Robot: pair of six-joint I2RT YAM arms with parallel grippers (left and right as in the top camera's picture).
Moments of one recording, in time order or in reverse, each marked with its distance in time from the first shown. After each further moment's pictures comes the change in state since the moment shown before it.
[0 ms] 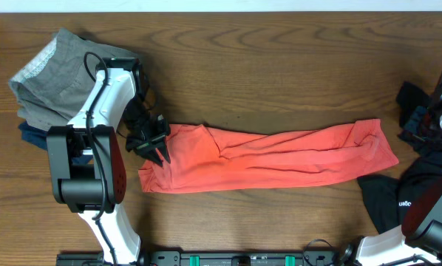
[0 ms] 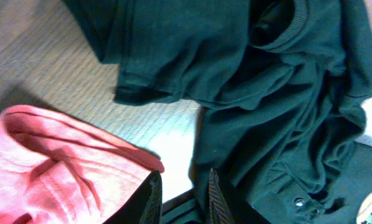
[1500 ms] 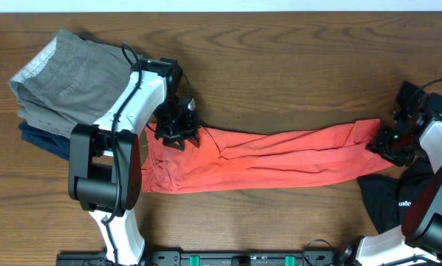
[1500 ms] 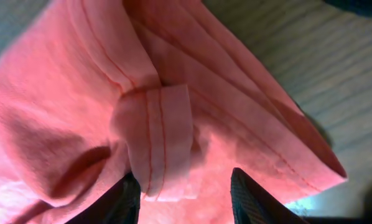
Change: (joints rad) left arm -0.182 0.000 -0.001 0.328 0.023 0.021; right arm 0.001 0.000 -0.293 0.208 -0.467 -0.147
